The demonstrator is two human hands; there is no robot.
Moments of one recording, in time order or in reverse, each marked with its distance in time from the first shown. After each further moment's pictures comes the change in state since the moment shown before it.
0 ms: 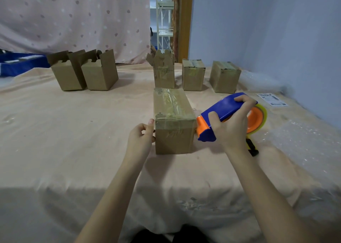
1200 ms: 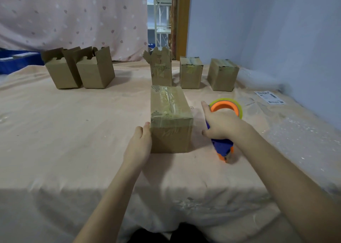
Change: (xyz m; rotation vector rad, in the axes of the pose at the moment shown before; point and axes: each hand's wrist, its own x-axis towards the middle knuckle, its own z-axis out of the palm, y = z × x) left_hand 0.012 -0.021 0.007 0.140 -0.076 -0.075; right_hand 0.043 -0.004 0.002 -1.127 -1.093 -0.149
